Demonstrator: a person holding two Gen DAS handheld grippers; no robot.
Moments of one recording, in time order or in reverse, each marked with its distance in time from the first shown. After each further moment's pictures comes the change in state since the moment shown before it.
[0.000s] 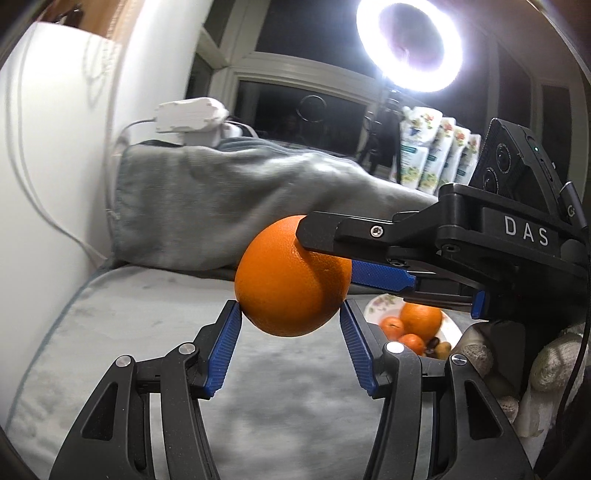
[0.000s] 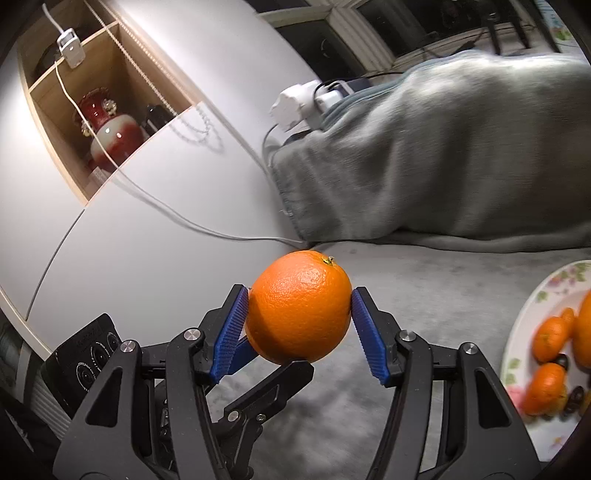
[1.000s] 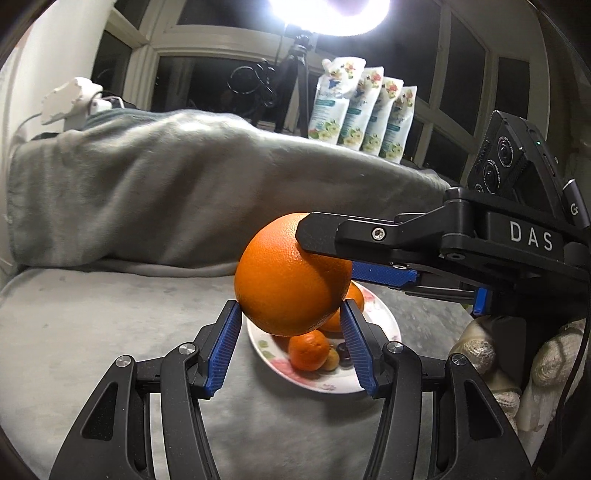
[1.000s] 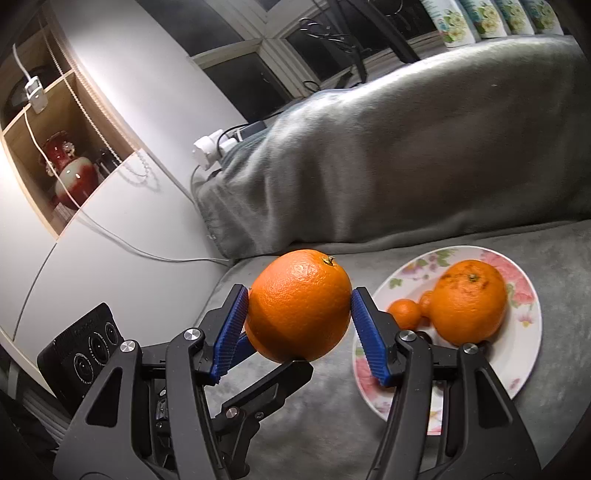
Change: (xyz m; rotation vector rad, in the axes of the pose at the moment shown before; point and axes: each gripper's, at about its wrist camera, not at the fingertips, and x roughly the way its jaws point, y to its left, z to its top) left arm 0.054 -0.089 -0.007 0.084 0.115 -0.212; right arm -0.093 -0.080 -0.013 0.092 -0.087 -0.183
